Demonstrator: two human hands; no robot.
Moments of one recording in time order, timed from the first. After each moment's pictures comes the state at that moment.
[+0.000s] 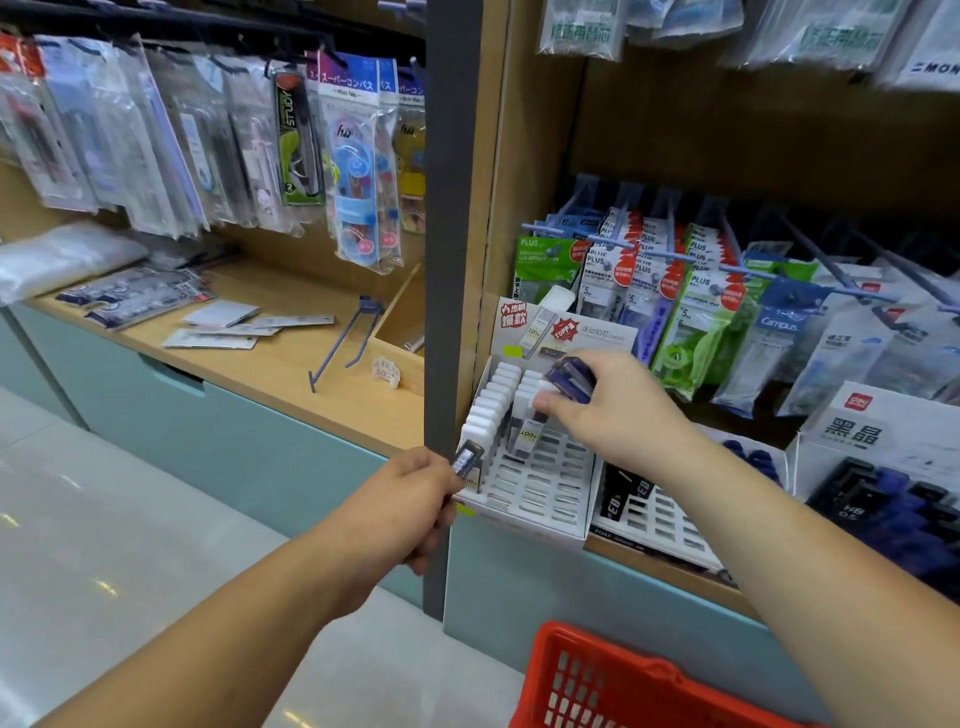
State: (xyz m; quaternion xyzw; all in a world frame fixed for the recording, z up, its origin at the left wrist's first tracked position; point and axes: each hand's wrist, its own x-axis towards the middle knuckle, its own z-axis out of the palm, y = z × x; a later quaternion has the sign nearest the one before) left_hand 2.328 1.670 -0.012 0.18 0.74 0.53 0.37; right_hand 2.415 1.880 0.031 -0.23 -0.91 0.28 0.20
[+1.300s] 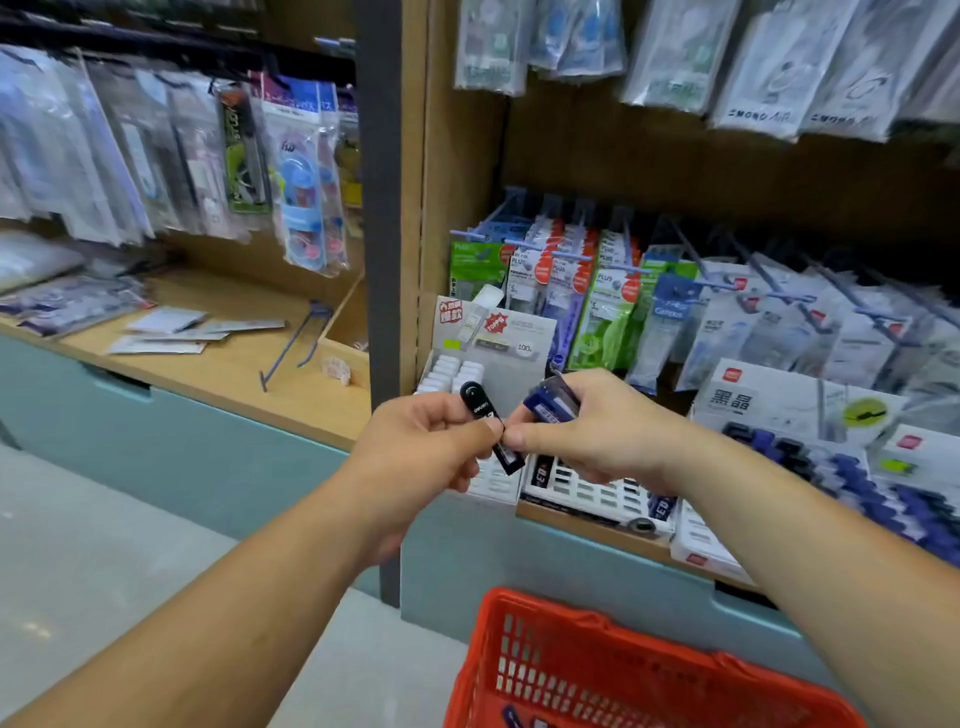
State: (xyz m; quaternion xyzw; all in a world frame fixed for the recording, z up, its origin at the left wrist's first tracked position) left_hand 2.381 1.696 0.027 0.28 0.65 0.64 0.30; right_hand 2.500 1.854 0.067 -0.20 -0.85 0.49 0.06
